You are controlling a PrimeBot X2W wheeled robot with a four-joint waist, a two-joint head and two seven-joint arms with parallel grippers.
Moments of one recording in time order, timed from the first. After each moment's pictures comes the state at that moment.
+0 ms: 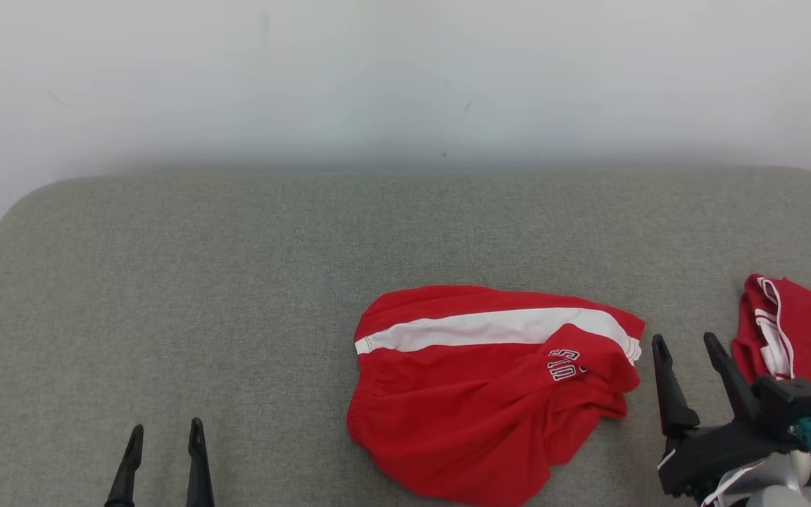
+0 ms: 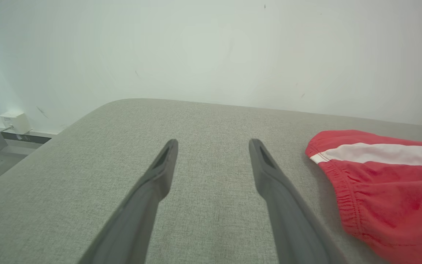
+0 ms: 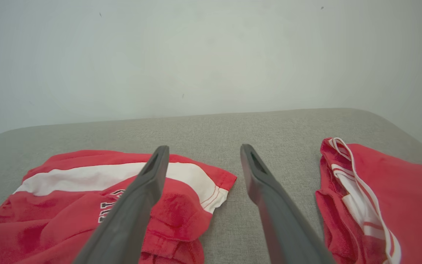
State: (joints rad) left arm 0.06 0.05 0.04 0.15 -0.16 -0.07 -0.26; right arm -0.17 -0.18 0.03 0.35 0.27 0.13 -0.15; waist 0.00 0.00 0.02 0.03
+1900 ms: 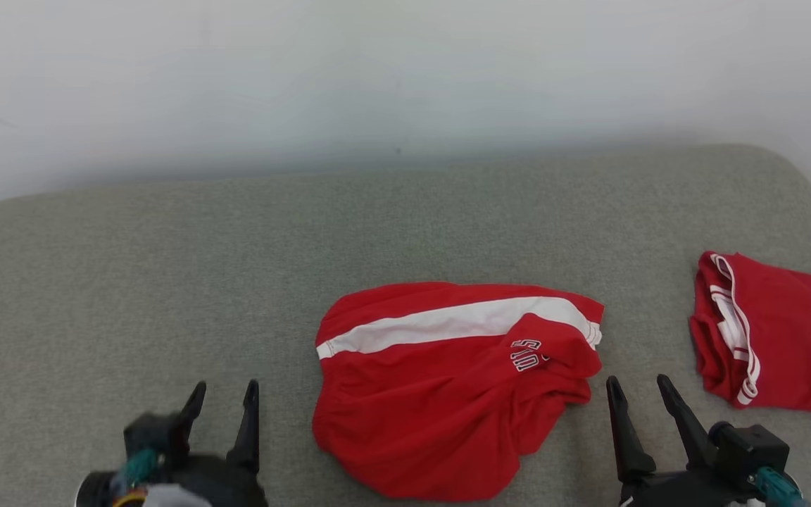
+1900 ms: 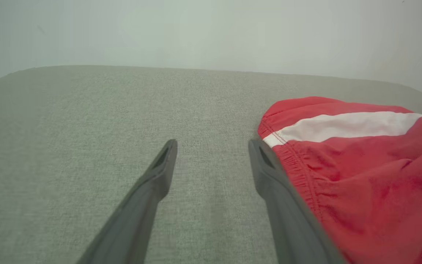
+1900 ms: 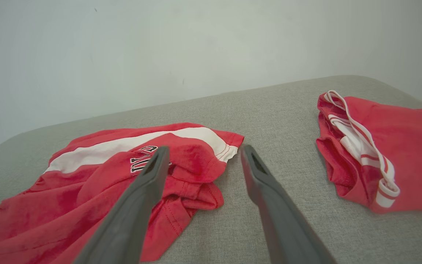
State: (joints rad) left arm -0.14 0.06 -0.04 0.38 -0.20 -0.11 -0.14; right arm -0.01 -0.06 0.04 0.21 0.23 0.13 -0.14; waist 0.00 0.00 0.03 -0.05
